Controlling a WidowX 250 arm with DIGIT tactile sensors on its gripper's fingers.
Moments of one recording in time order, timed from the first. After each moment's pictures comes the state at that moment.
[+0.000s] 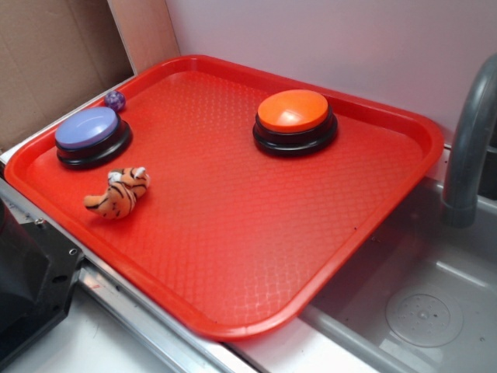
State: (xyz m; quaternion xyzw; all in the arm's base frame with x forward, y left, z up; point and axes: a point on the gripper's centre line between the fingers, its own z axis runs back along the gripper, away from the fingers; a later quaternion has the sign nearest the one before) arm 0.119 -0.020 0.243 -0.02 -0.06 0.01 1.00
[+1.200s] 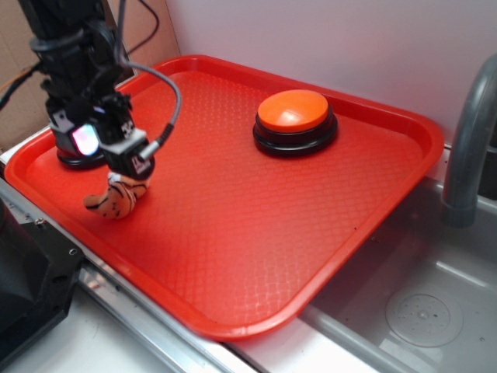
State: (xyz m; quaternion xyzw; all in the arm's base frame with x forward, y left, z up) arm 0.148 -0.010 0.062 -0.02 -0.01 0.07 1.00
